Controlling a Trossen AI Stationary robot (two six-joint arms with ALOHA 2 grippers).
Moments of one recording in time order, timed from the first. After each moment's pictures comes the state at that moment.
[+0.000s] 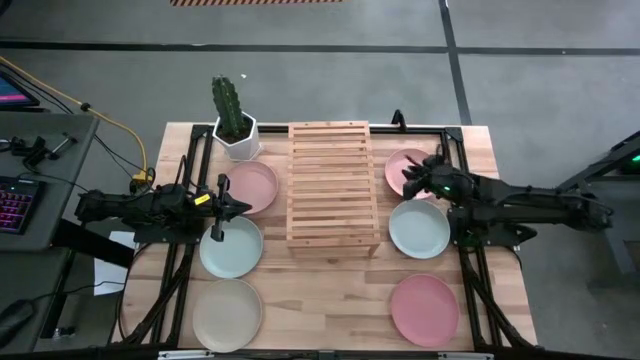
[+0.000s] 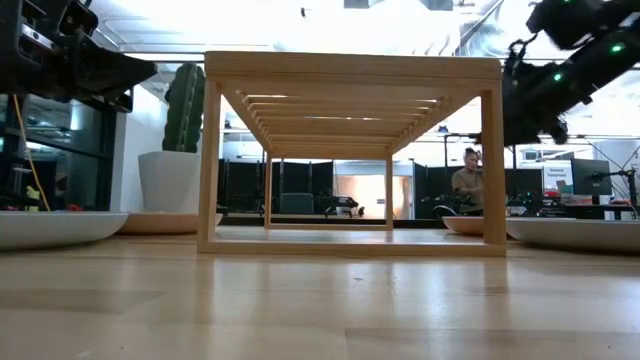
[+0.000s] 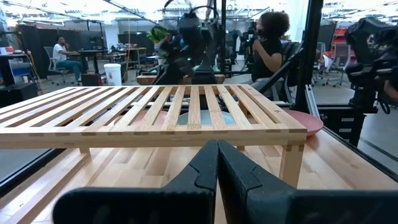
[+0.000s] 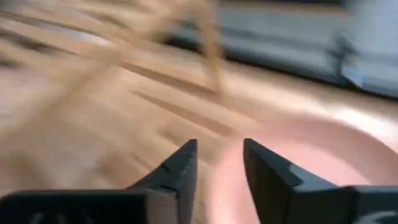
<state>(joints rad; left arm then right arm) -0.07 0.01 0.01 0.05 -0.09 0.03 -0.26 0.66 0.38 -0.36 0.51 0.60</state>
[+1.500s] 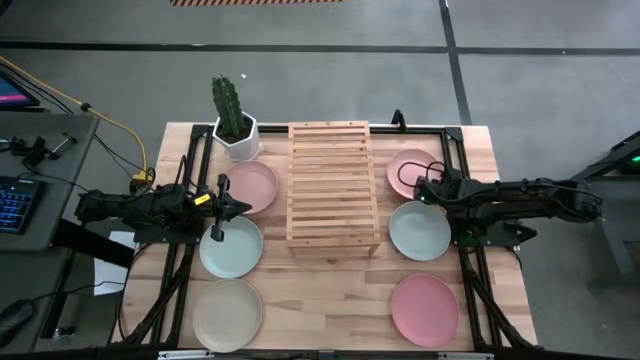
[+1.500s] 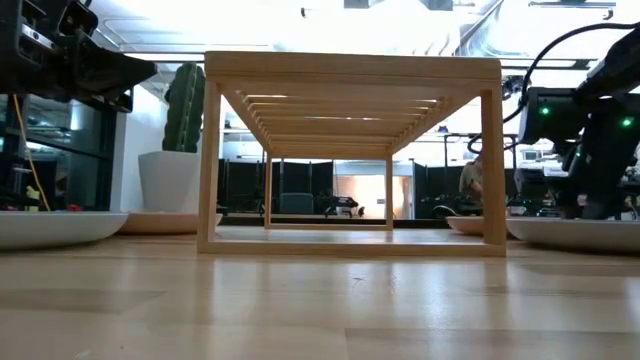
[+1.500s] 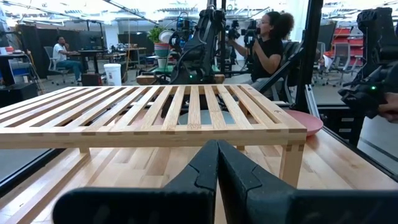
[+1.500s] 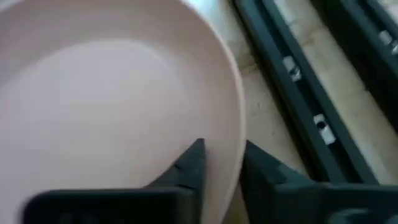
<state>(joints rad) -0.07 0.01 0.01 0.05 -0.09 0.03 -0.36 0.99 0.23 -0.62 0.67 1.48</state>
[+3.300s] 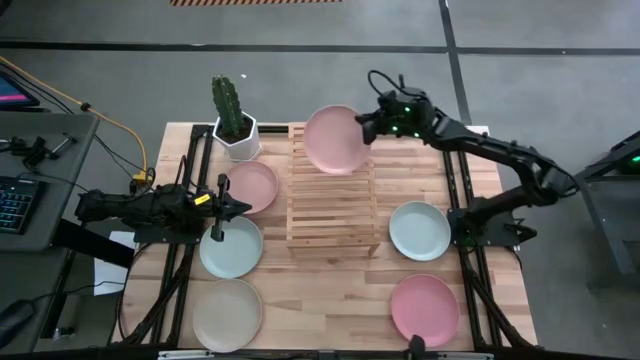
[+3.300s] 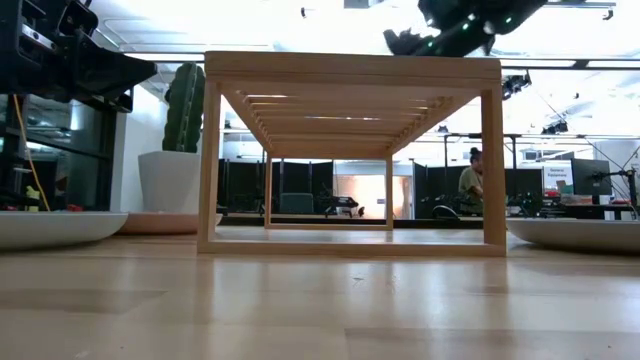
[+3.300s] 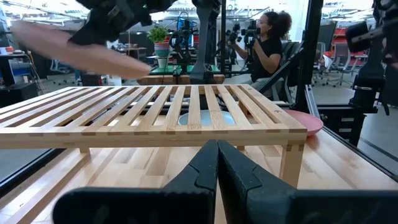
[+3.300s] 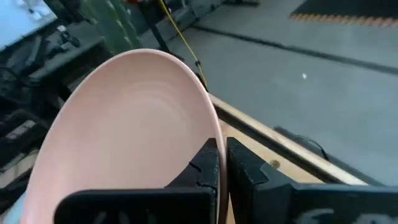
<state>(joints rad) -0.07 0.01 0.01 0.05 -0.09 0.03 -0.64 1.38 1.07 -0.07 -0.14 0.34</state>
